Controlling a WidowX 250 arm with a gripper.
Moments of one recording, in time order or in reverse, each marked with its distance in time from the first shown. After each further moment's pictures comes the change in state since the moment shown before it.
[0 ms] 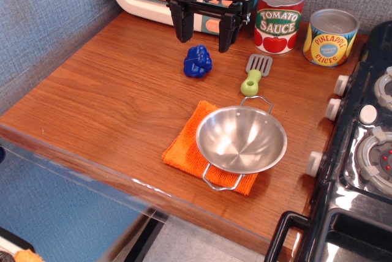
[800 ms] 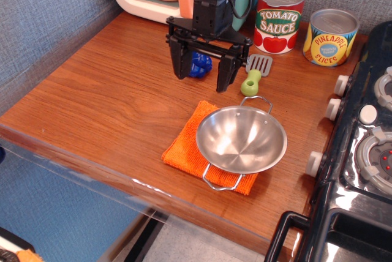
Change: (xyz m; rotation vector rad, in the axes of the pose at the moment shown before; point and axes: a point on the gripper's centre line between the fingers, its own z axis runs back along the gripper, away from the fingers) arm -0.042 -0.017 -0.026 0.041 0.051 -0.013
